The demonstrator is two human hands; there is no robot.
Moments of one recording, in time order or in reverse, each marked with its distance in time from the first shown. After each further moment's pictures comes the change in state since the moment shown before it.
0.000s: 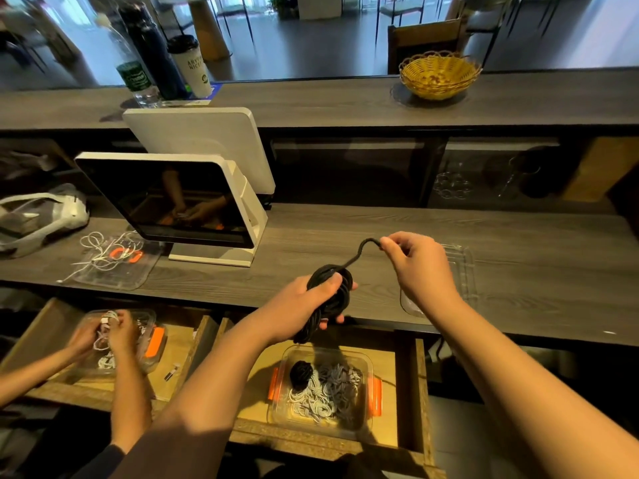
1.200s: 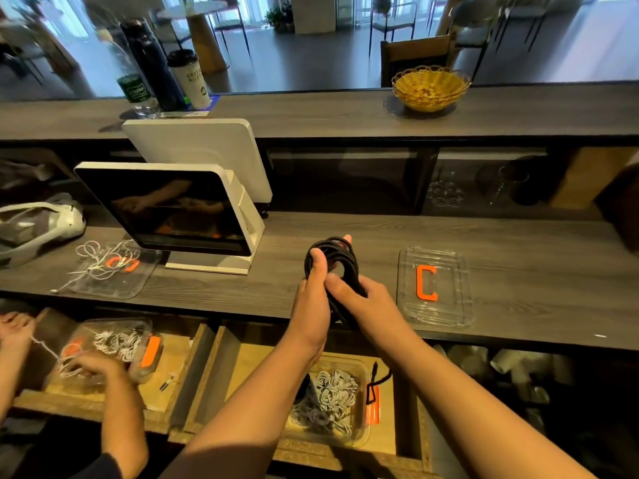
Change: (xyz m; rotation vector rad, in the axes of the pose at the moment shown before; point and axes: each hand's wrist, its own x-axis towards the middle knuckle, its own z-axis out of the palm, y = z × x) left_hand 0.015 0.006 0.051 -0.572 0.458 0.120; right_hand -0.060 -0.043 0.027 0.767 -0.391 0.161
